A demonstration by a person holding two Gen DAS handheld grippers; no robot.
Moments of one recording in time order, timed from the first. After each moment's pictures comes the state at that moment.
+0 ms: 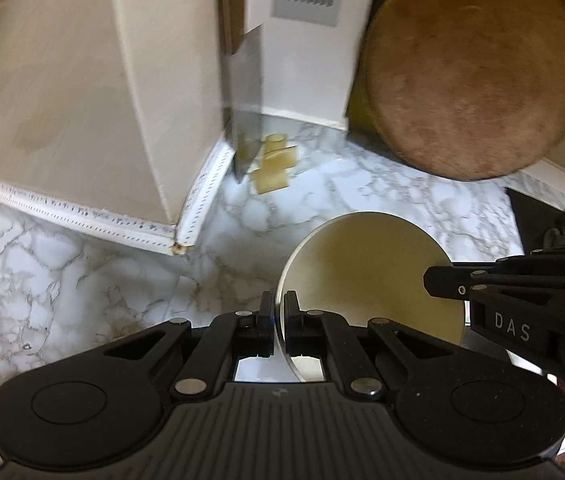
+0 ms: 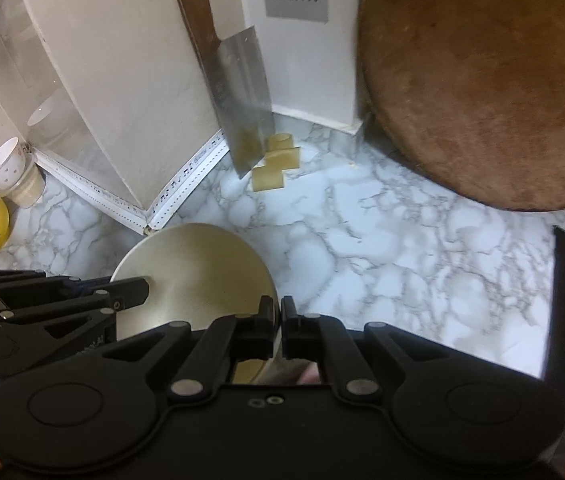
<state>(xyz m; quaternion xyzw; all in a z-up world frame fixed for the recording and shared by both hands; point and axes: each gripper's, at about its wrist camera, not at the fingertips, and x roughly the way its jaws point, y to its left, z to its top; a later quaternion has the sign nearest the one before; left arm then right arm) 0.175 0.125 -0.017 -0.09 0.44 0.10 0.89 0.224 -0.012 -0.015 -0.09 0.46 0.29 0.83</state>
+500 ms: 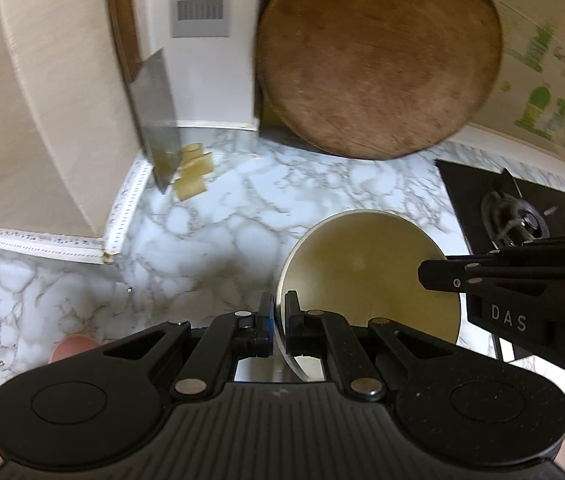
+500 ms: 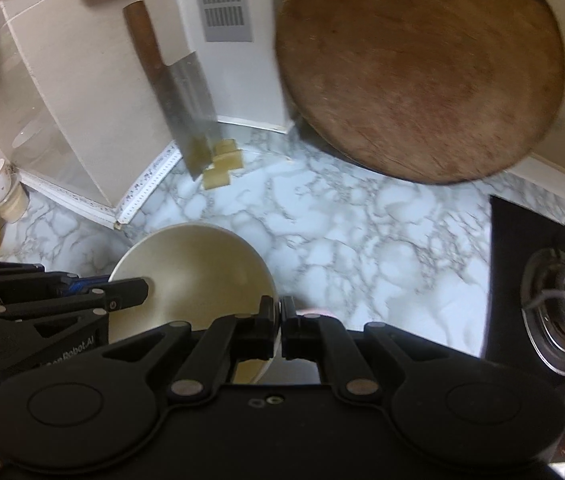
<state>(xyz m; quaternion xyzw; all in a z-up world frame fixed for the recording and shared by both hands) 0.164 0.060 0.002 -0.05 0.44 0.02 0.90 0.199 -0.089 0.004 -0.06 0.45 0.25 0.86</state>
